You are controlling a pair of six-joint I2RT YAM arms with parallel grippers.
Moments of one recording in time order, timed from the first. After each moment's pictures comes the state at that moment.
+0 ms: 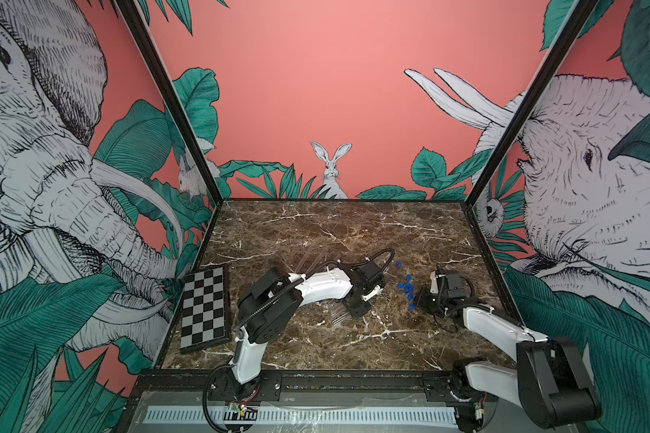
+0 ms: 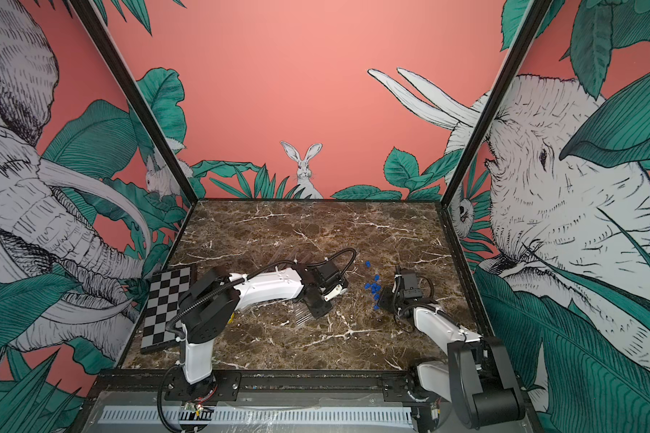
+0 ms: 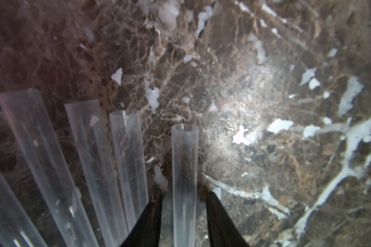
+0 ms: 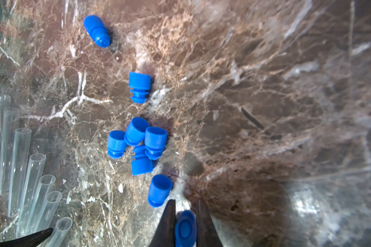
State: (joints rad) left arm -1.01 1.96 1.32 -0.71 0.04 0.06; right arm 0.16 1.20 0.41 -0.20 -0.18 0.58
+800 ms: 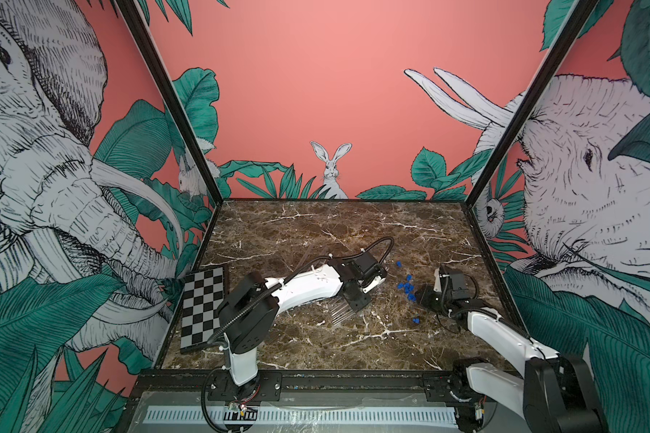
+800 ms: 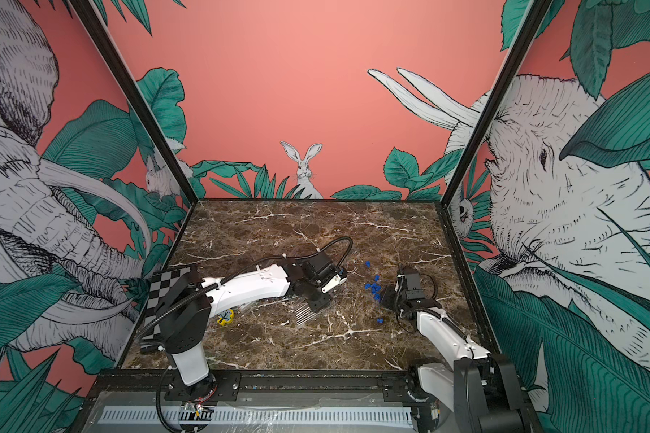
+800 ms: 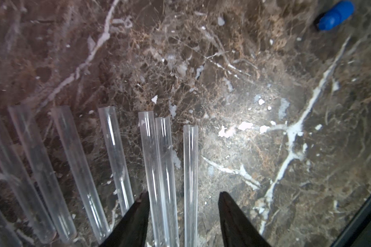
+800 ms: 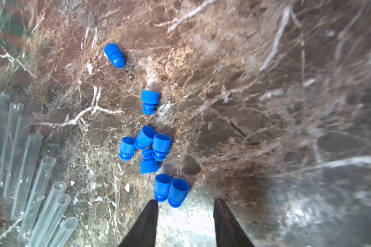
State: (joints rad) left arm -0.99 1.77 1.31 -0.71 0.01 0.08; right arm 0.15 1.10 0.44 -0.29 -0.12 0.53
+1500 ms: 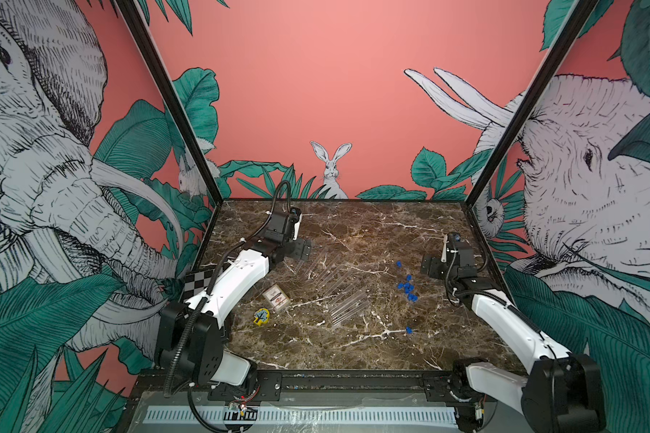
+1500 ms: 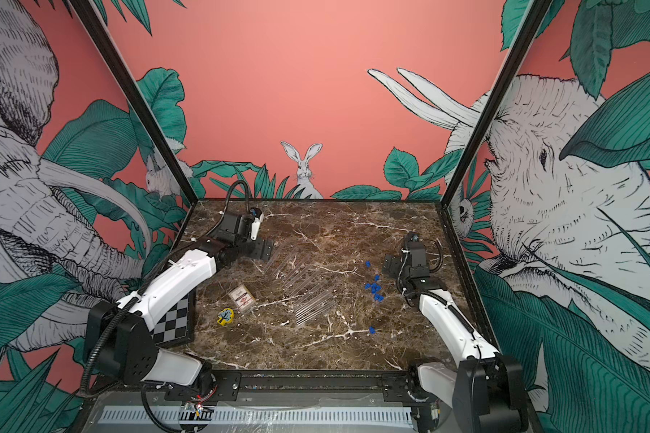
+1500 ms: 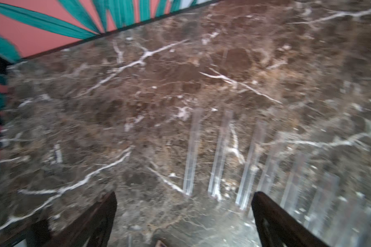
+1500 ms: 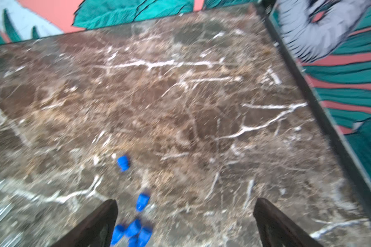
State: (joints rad) left arm -0.40 1.44 1.14 -0.48 -0.19 -0.02; right arm 0.14 1.16 0.69 -0.21 0.25 0.21
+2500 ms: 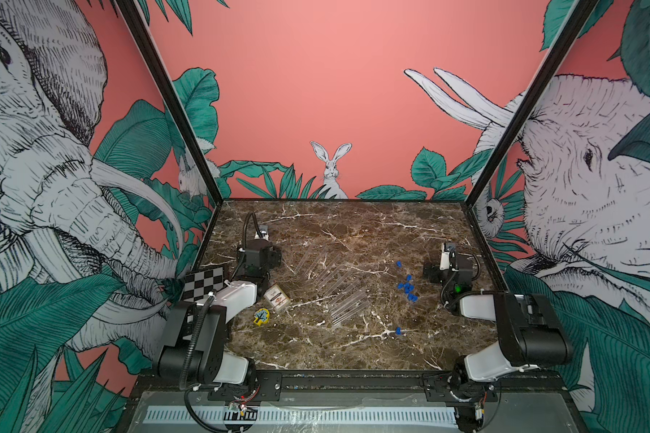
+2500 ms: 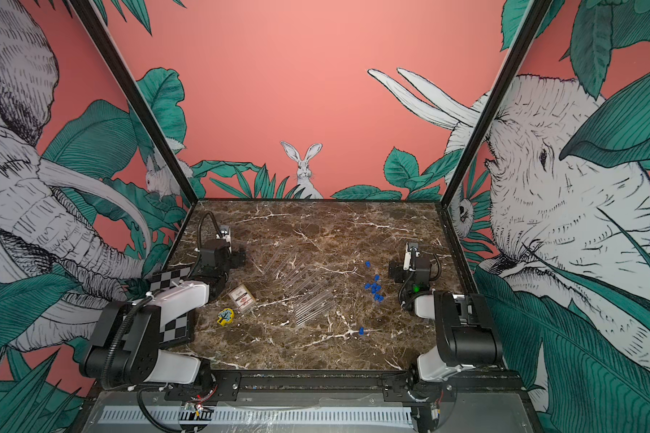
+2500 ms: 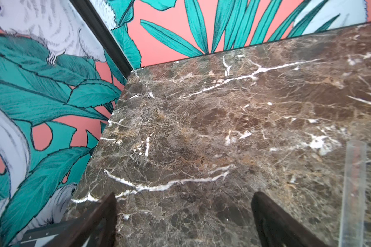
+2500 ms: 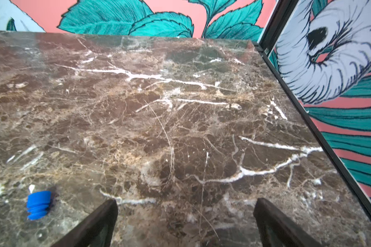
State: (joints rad) left arm -0.19 1.41 0.61 0.35 -0.37 0.14; right arm -0.01 1.53 0.41 0.66 0.06 -0.06
